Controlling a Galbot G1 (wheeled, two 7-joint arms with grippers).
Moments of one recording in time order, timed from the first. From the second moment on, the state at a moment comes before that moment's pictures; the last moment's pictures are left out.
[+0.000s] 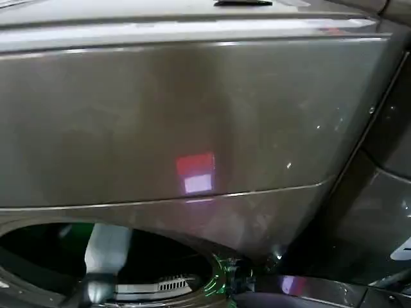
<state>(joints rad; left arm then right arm) 0.62 -1.40 -0.51 -1.34 0.04 0.22 0.22 -1.84 0.89 2.74 1.73 0.47 -0.08 -0.29</state>
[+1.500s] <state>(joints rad) 0.92 -1.48 -0.59 -1.66 -0.12 0.00 0.05 -1.87 0.88 2.77 1.73 0.48 -0.08 -0.30</state>
